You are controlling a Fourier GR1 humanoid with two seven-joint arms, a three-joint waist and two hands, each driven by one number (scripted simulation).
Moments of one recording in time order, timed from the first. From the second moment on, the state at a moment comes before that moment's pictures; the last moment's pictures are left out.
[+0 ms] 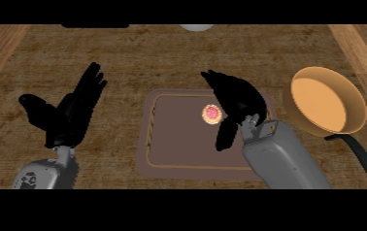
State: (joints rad) left arm -0.16 0.20 -0.09 -1.64 0.17 0.16 0.29; right arm -0.54 -0.10 0.37 -1.55 0.66 0.56 0.74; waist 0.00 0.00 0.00
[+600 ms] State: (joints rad) left arm -0.13 0.16 -0.08 -1.66 0.13 0.14 0.29; right arm -0.59 -0.04 0.38 -1.34 0.80 0.55 0.67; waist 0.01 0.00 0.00
